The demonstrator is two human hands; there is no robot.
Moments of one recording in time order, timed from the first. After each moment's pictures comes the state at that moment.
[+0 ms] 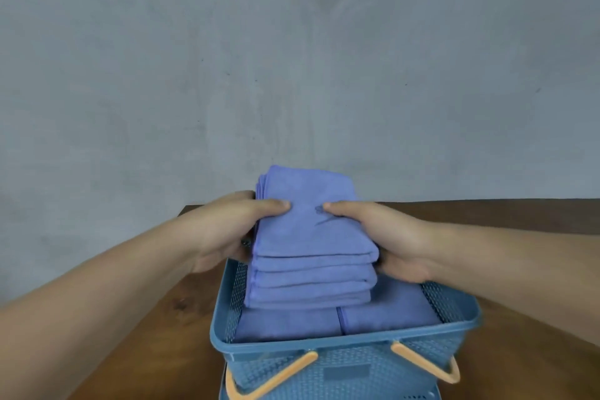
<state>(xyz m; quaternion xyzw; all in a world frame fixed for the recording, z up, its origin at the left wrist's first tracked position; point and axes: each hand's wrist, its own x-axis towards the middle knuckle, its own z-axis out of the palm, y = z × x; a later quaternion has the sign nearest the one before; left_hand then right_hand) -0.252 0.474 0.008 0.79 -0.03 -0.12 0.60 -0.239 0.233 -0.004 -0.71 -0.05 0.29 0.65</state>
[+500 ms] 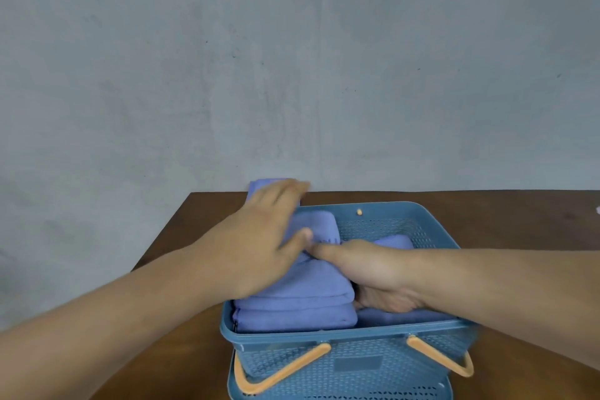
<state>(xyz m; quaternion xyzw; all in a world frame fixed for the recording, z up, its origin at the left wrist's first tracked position) -0.283 0.465 -0.013 0.96 -0.20 0.09 0.15 -0.254 0.270 -0.054 -0.72 0.00 0.34 0.61</state>
